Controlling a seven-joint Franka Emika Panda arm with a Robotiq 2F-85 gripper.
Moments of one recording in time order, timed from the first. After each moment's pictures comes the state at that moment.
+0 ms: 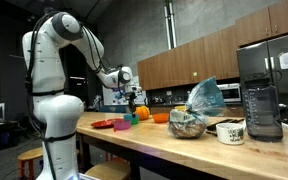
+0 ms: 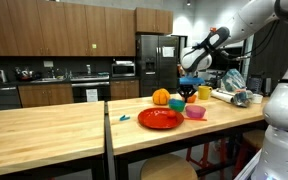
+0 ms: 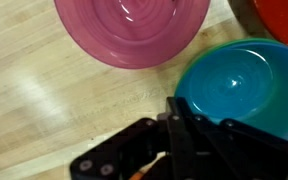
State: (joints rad) arm -0.10 -0.18 0.02 -2.40 -0.09 2.28 0.69
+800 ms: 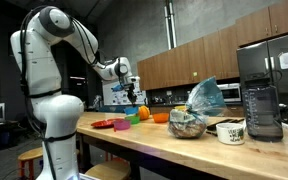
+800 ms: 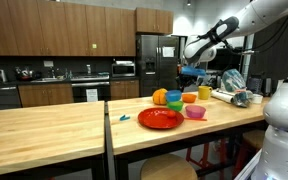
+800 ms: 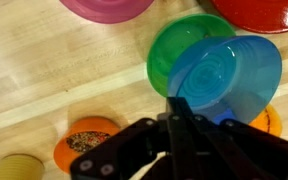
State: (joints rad) arm -0.10 -0.30 0.01 -2.40 -0.01 2.36 0.56
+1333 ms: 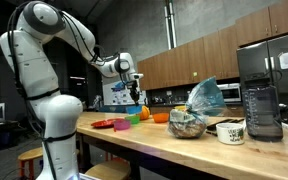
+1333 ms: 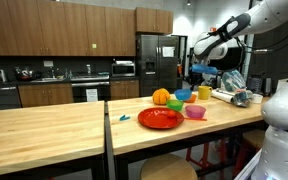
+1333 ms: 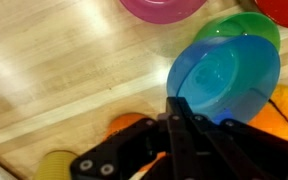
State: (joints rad) arm -0.16 -0.40 -0.04 -2.47 -0.01 2.31 0.47
